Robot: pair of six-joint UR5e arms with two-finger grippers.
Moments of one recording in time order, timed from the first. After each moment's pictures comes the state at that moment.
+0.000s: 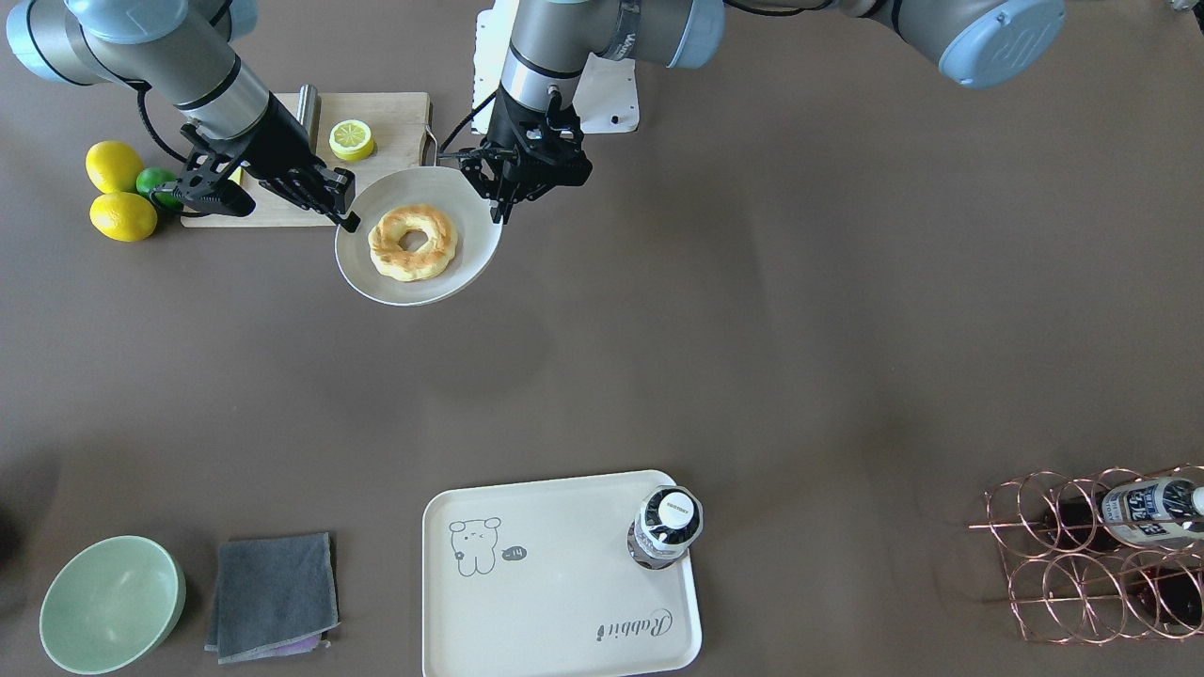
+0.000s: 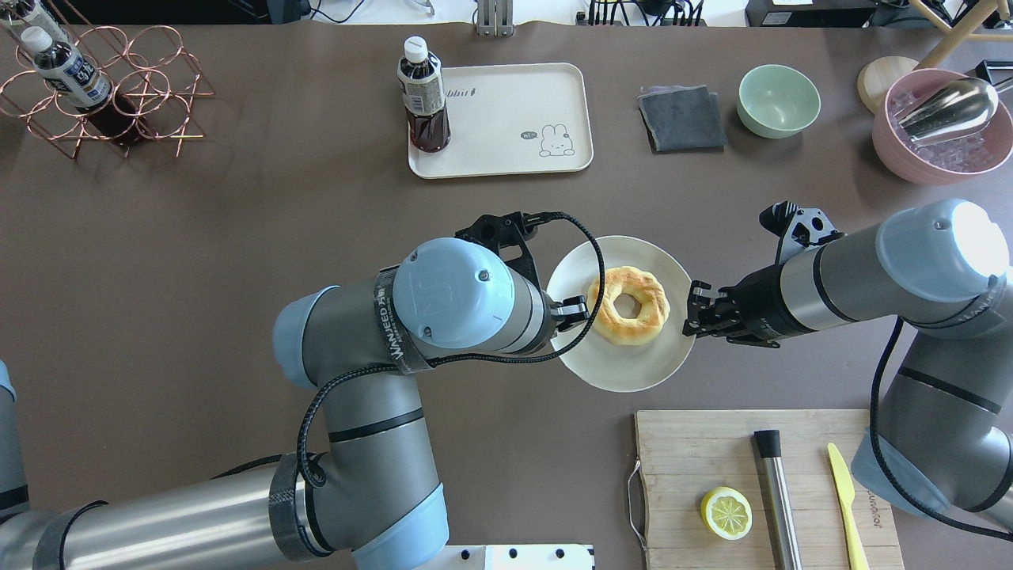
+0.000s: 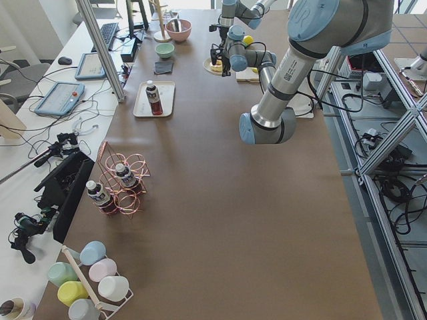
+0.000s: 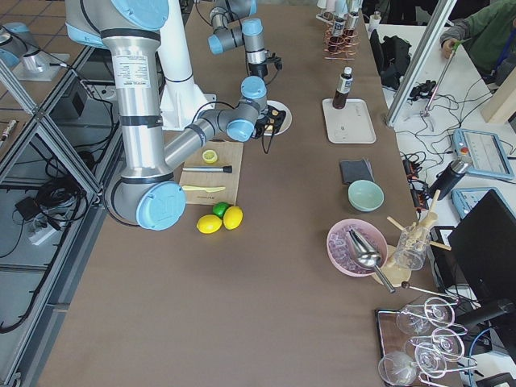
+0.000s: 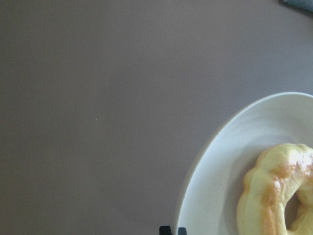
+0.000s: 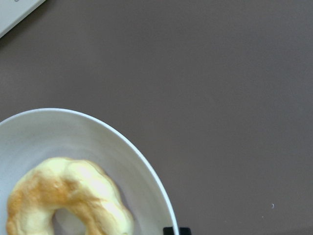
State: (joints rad) left arm -0.37 -2.40 -1.68 -1.75 -1.71 -1.58; right arm 0.63 -1.47 2.02 -1.09 2.04 1.64
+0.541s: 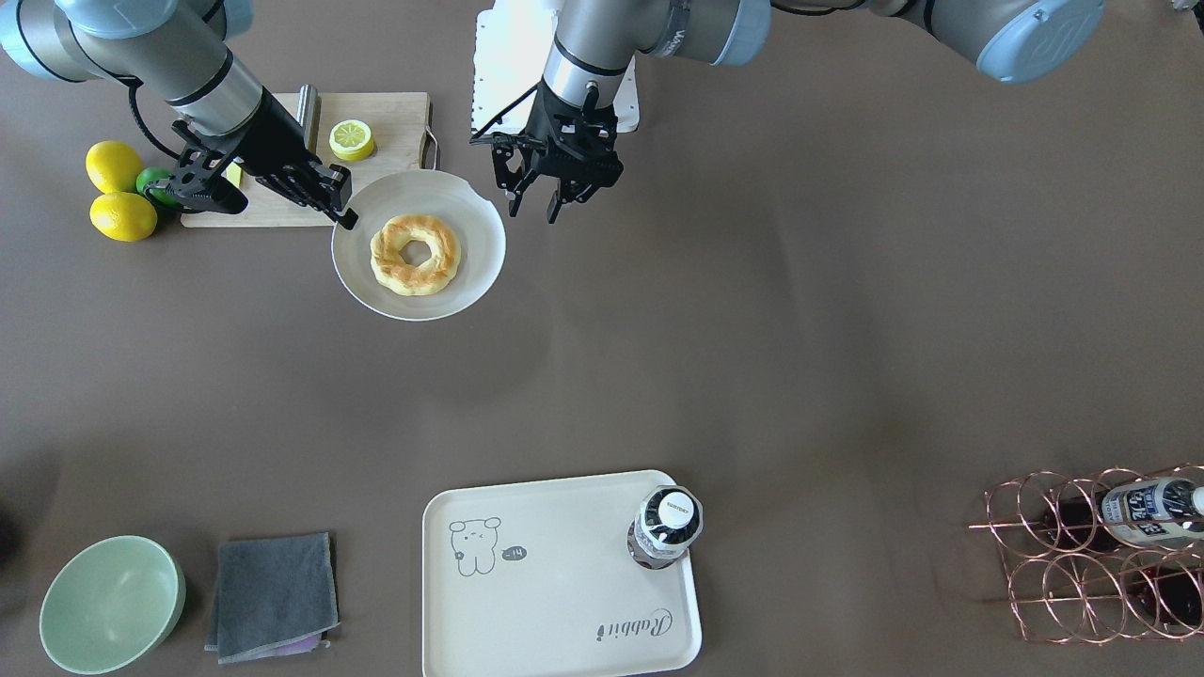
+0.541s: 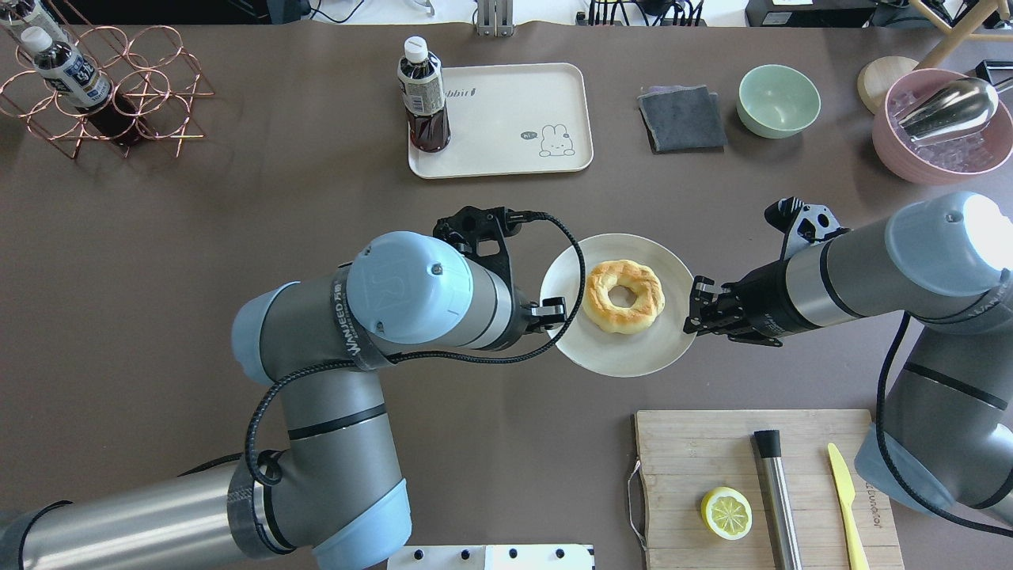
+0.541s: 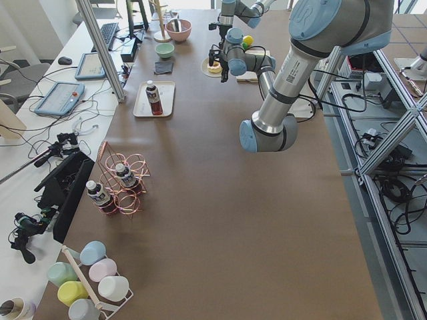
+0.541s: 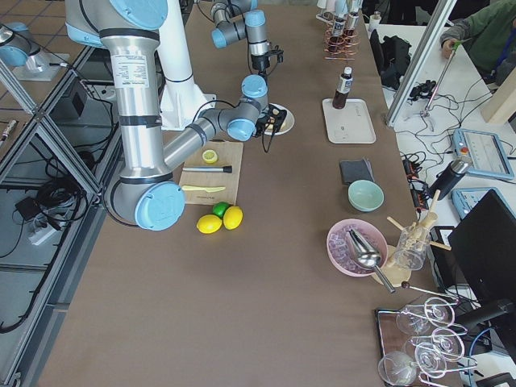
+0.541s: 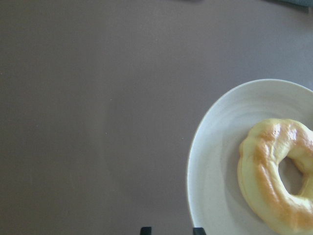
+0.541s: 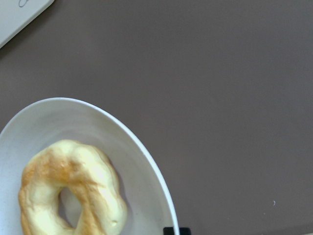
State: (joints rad) left arm -0.42 -2.30 -1.78 -1.76 -1.77 -1.38; right arm 0.65 -1.47 2.03 -1.09 2.06 1.65
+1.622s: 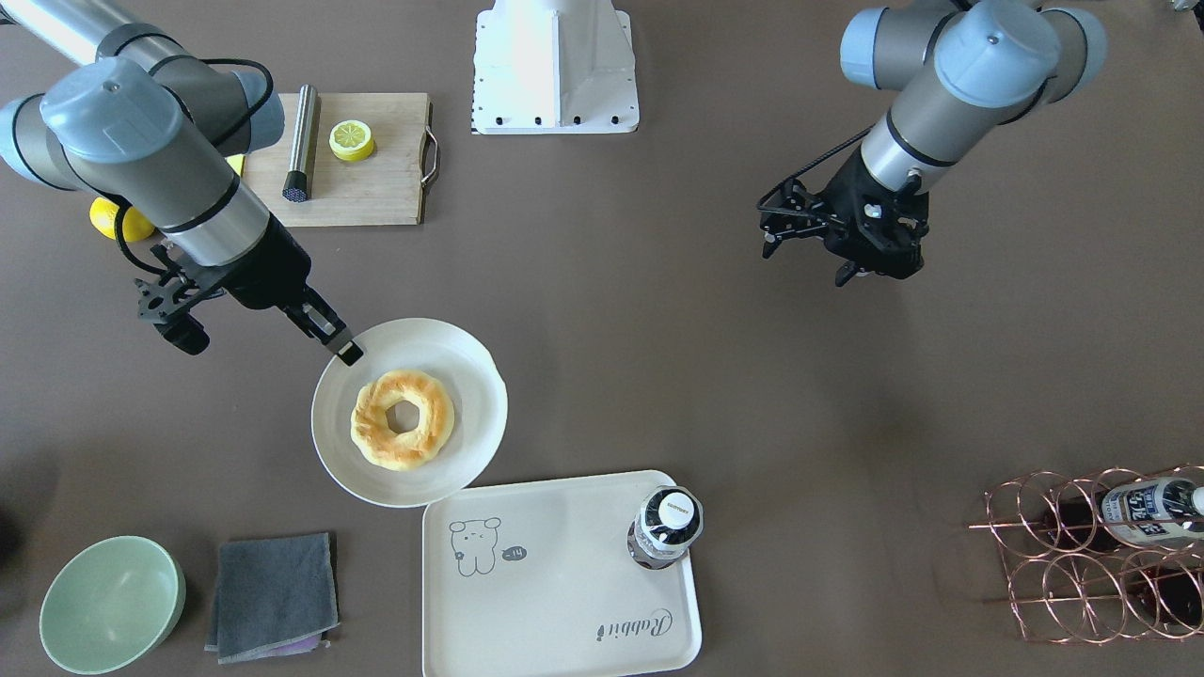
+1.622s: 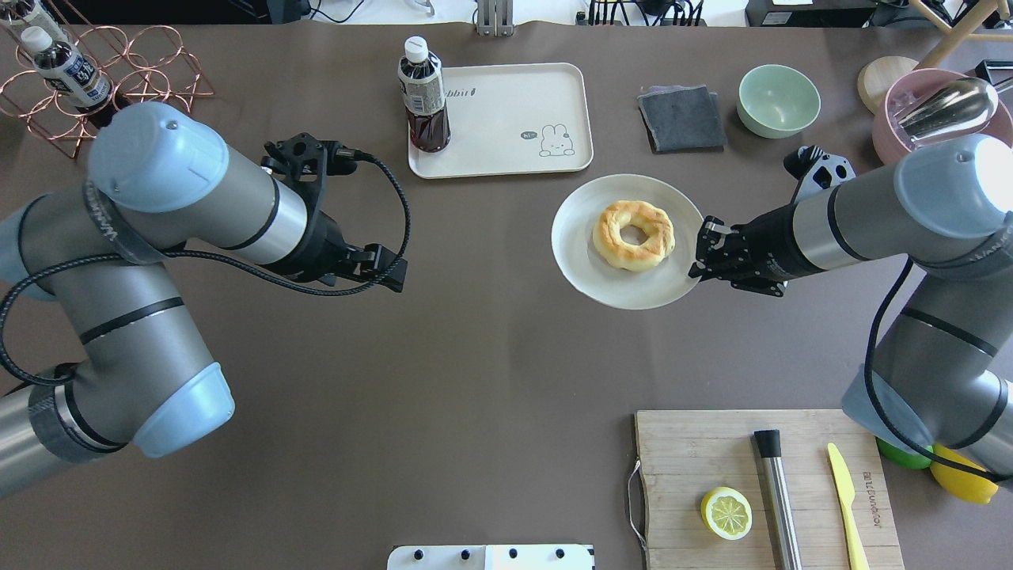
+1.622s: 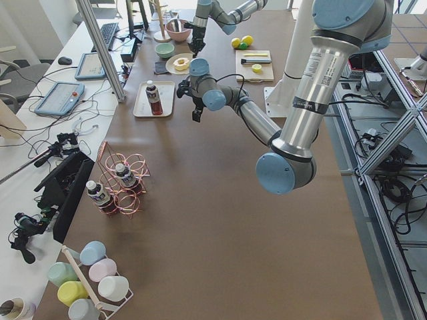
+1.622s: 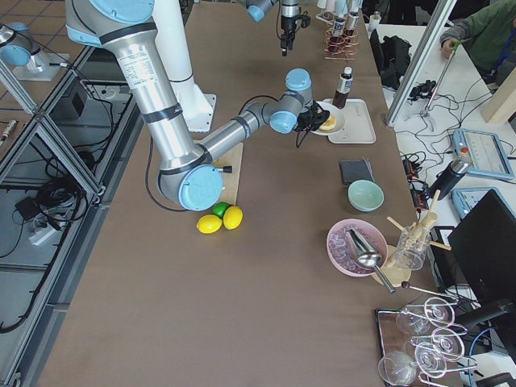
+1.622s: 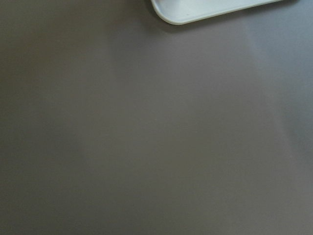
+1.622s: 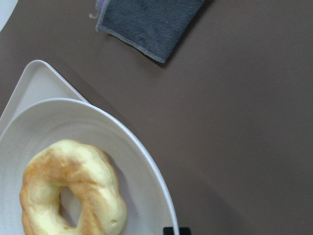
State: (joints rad) left arm -0.85 -1.89 -1.89 -1.77 -2.21 -0.70; right arm 0.83 -1.13 1.67 -1.09 2.06 1.93
